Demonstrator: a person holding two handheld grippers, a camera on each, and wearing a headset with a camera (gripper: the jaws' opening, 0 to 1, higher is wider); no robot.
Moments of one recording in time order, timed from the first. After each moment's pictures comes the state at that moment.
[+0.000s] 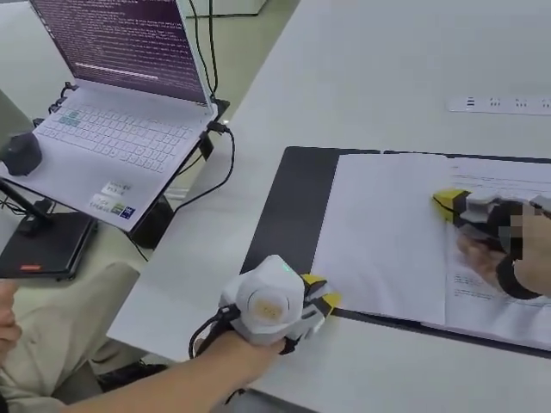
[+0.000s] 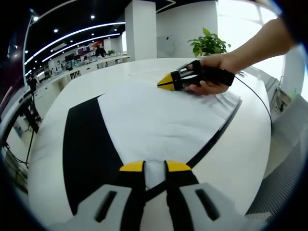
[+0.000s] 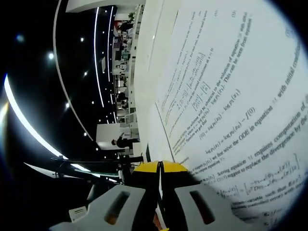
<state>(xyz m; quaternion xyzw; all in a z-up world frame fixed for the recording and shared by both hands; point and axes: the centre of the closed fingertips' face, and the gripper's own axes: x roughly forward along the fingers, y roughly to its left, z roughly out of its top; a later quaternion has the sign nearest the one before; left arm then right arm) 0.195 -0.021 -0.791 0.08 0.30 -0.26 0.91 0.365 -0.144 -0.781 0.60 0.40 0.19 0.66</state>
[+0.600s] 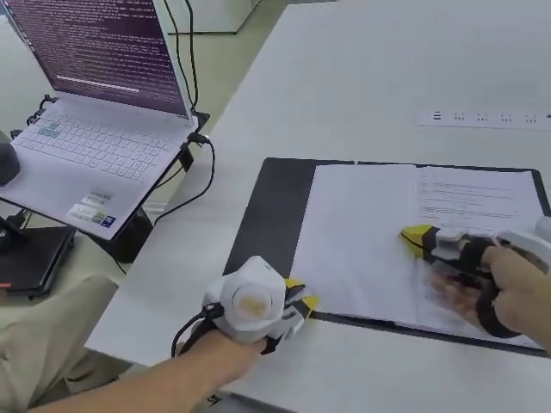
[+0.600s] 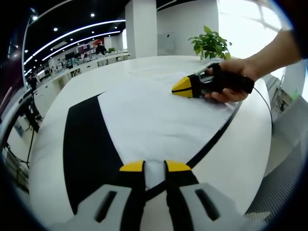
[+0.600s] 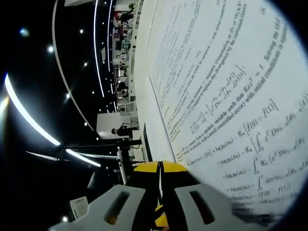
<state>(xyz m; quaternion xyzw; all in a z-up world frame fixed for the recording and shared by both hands) 0.195 -0.020 -0.790 0.09 0.31 -0.25 0.91 0.305 -0.140 -0.782 0.59 0.43 0.23 0.65</state>
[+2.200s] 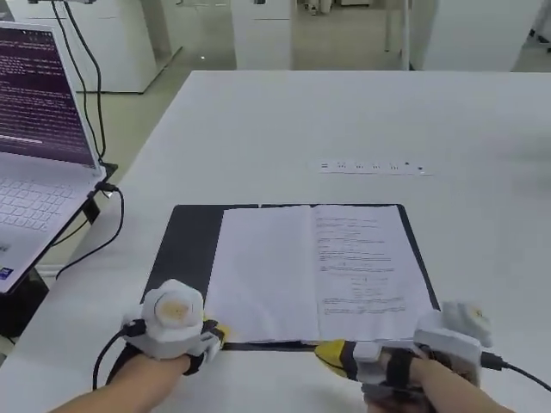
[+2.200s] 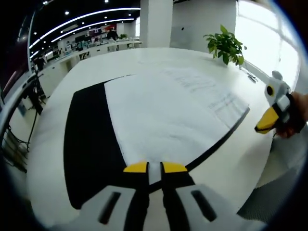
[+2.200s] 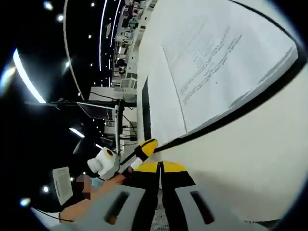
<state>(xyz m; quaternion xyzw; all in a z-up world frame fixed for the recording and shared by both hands) 0.190 -0.020 -0.785 0.02 0.40 -0.20 0.90 0.135 -0.176 -0.735 0.45 0.47 0.28 0.71</state>
